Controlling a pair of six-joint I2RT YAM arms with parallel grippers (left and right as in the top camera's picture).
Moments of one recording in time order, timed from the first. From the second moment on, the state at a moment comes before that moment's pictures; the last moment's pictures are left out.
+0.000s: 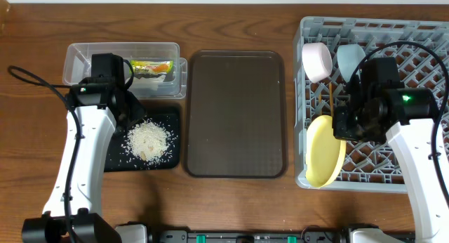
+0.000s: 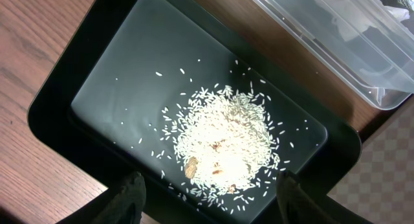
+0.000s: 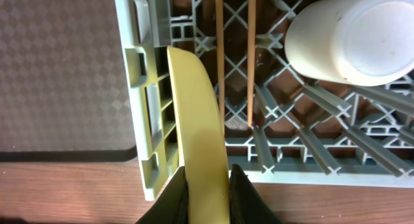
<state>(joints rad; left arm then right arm) 0.07 1.46 1.20 -1.07 -0.17 -0.62 0.07 1.37 1.27 -1.29 -0.08 0.20</state>
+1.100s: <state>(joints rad) 0.07 1.46 1.20 -1.07 -0.17 -0.62 0.07 1.37 1.27 -1.06 -0.05 0.21</state>
